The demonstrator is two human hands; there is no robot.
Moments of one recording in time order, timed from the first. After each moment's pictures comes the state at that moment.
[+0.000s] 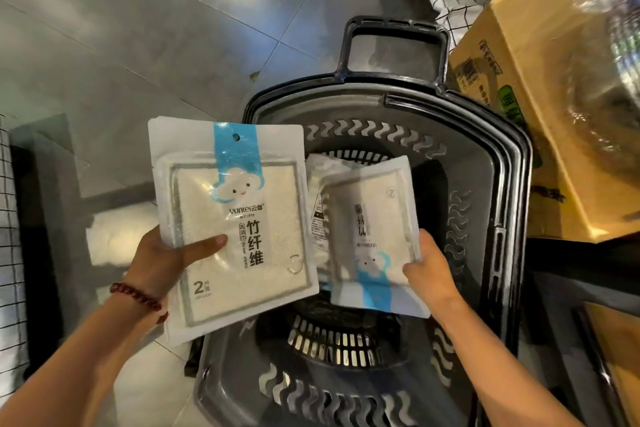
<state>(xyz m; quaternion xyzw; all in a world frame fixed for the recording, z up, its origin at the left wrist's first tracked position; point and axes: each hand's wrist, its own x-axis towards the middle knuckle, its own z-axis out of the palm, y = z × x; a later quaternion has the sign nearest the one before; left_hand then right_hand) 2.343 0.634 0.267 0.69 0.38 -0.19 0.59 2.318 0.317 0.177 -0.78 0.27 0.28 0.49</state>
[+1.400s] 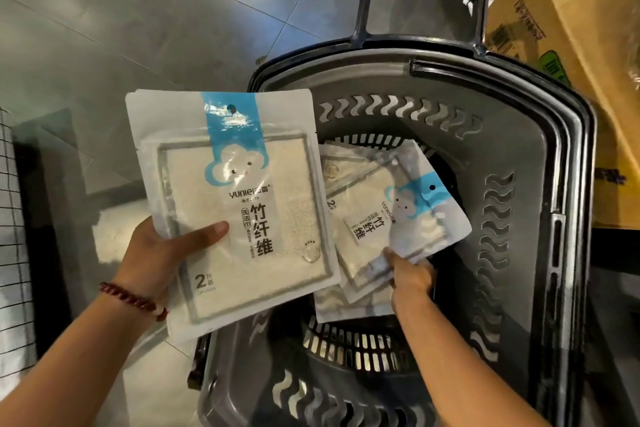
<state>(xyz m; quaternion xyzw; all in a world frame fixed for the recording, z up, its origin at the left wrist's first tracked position) 2.342 0.649 0.243 0.66 0.35 -0.20 0.64 2.298 0.382 0.080 -0.53 0.63 0.13 0.55</state>
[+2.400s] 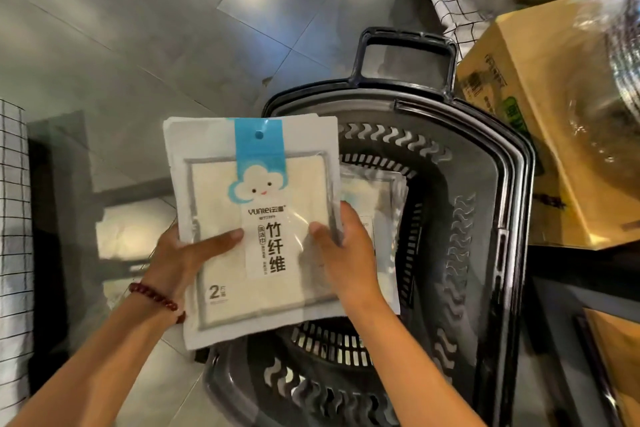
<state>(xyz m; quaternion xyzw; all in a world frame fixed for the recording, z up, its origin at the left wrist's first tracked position) 2.328 0.623 0.287 0.65 0.35 -0.19 0.65 2.331 0.436 0.251 -0.70 0.18 0.20 0.66</state>
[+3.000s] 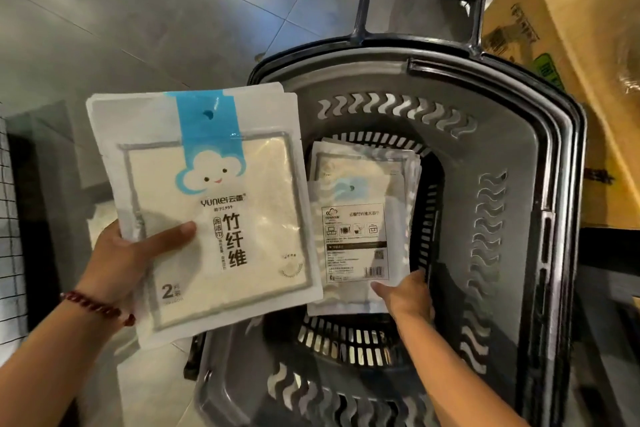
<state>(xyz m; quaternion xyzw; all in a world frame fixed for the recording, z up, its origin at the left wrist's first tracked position) 2.330 0.671 0.253 0.67 0.36 -0.18 0.62 2.261 0.371 0.088 -0.77 0.45 0.35 0.29</state>
